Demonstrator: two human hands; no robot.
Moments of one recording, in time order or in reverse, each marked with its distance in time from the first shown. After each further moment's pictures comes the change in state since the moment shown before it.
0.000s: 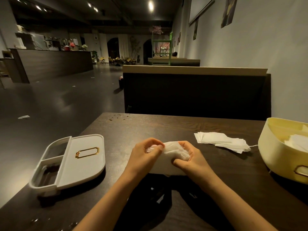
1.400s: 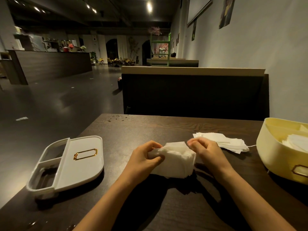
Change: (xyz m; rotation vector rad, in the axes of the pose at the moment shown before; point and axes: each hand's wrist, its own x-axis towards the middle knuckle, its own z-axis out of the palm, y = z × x) left_hand -0.001 -0.007 -0.005 0.116 -0.127 0.056; right_hand 0.006 -0.008 -0.038 -0.141 0.184 0.071
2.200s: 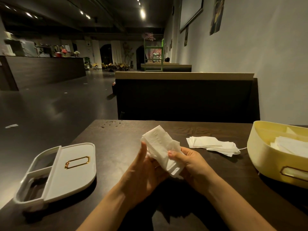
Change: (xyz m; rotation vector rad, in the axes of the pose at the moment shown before) left_hand -0.010 0.028 0.014 -1.195 -0.400 -0.383; right_hand -0.017 -0.025 0.018 0.724 -0.265 0.304
